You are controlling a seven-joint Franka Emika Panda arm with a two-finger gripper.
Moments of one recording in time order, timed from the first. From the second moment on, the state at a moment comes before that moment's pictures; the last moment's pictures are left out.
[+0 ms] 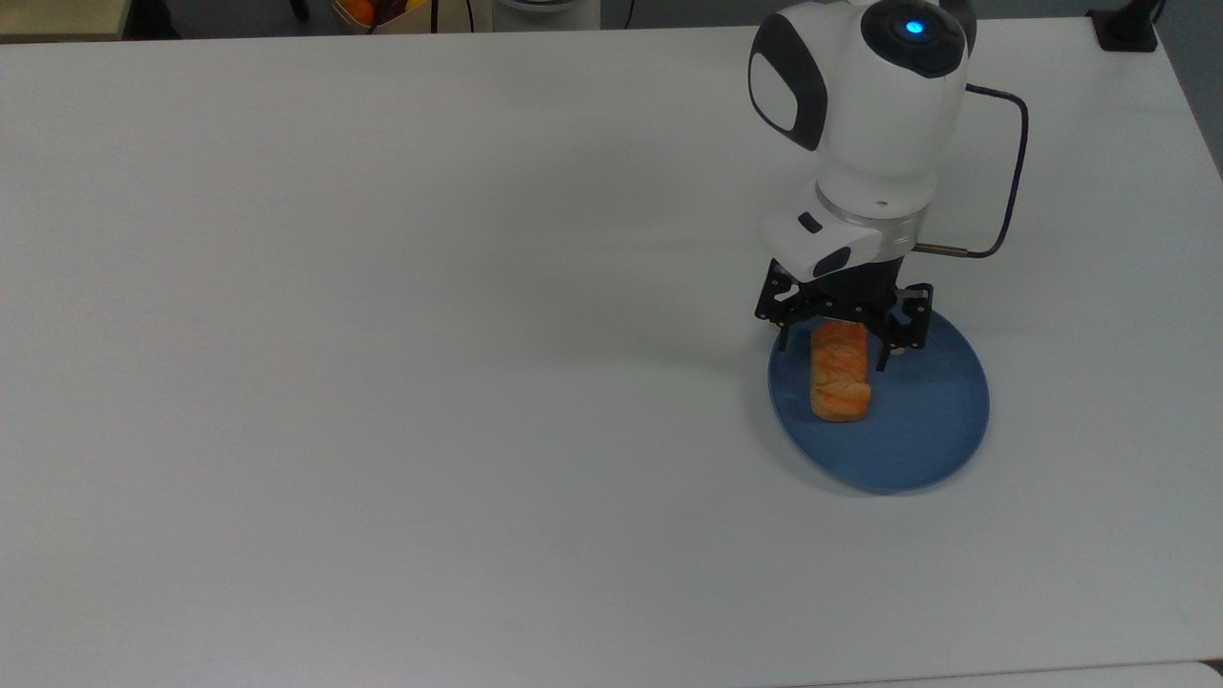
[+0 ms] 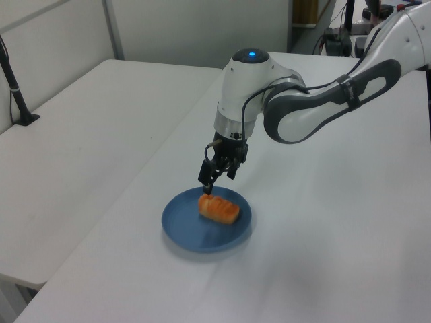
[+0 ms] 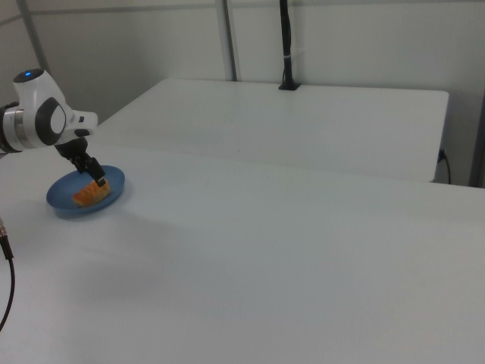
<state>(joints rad) 0.50 0.71 -0.02 -1.26 -0.06 2.23 0.74</state>
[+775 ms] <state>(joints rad) 0.53 0.78 -0.03 -1.23 -0.11 2.24 0.76</state>
